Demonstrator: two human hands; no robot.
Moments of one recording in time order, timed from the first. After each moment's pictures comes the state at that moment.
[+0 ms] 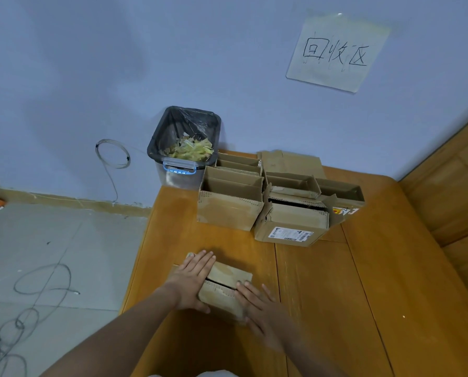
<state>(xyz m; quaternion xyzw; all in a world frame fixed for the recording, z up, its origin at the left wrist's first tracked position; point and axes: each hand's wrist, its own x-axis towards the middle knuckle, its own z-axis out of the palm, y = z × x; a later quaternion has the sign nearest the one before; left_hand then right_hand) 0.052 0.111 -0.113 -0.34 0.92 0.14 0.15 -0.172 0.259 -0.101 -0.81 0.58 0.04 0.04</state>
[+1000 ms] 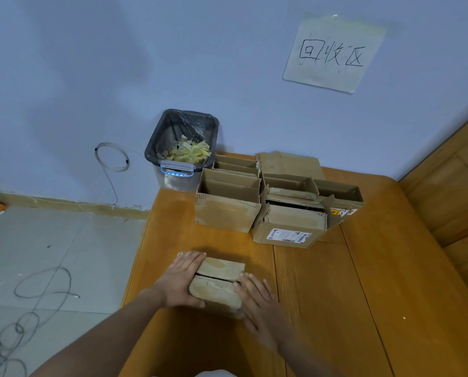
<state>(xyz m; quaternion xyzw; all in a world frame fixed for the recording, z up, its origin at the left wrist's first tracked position) 0.070 0.102 -0.108 -0.36 0.90 0.25 0.04 -0.167 0.254 -0.104 -0.79 0.61 -0.06 0.06</state>
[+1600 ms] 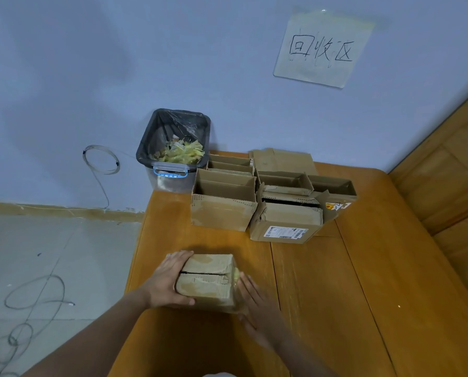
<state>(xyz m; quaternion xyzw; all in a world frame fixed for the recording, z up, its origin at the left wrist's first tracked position) 0.101 0.084 -0.111 -0.35 0.86 0.37 -0.04 -0.155 0.252 -0.103 -0.75 0.65 0.00 0.12</state>
